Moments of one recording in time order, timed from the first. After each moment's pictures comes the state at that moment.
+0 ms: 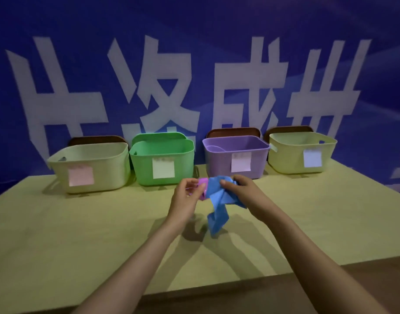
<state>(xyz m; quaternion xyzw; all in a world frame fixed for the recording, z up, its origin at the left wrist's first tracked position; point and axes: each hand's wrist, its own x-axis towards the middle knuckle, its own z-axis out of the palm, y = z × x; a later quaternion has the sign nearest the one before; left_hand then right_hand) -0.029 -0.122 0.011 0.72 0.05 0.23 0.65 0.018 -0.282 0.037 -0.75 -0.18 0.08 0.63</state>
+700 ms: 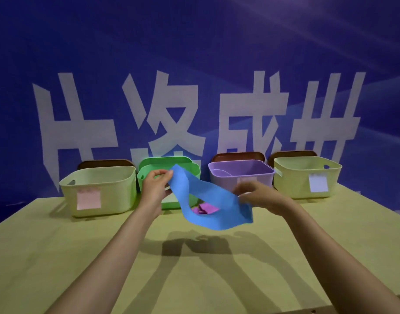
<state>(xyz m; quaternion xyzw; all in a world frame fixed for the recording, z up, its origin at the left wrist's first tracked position) -0.014 -0.045 0.092 0.60 0.10 0.28 0.75 0.052 -0.296 0.097 -0.86 -0.24 0.11 0.43</state>
